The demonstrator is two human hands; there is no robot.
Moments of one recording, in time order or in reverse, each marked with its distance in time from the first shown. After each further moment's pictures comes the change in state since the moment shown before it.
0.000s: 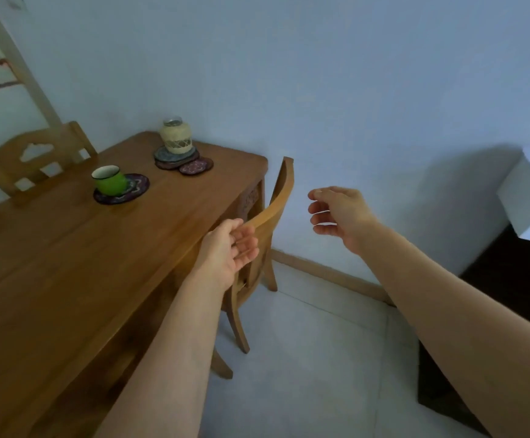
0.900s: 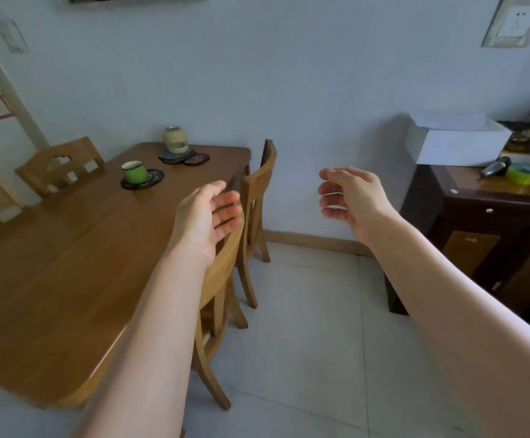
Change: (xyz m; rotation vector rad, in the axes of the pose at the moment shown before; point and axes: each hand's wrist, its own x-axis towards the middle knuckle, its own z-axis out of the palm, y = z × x) left_hand -0.335 -0.023 -0.208 0.060 -0.228 0.351; right_hand -0.417 0.047 0.065 0.191 0.229 -0.228
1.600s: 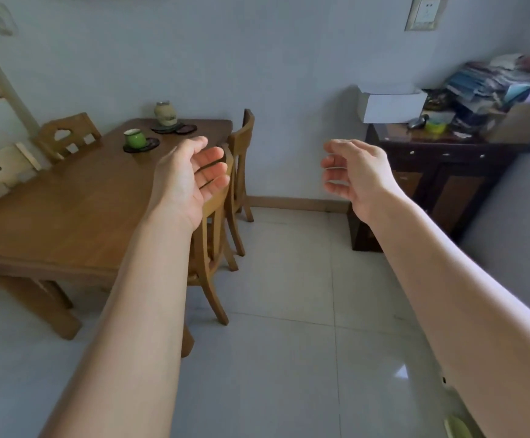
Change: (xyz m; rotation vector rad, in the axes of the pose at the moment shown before) left_hand -0.314 0.032 -0.089 -0.044 -0.067 0.065; right_hand -0.350 -0.019 -0.049 0.030 0.132 -0.063
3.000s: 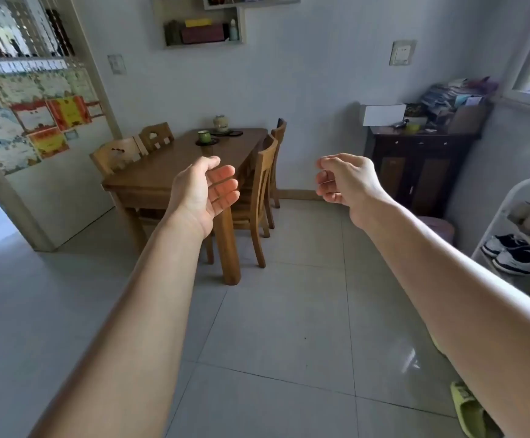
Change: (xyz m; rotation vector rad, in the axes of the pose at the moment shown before) left_hand -0.551 0.107 -0.301 0.061 -0.009 0.066; right_hand -0.635 -0.027 0.019 -0.175 -0.057 -0.118
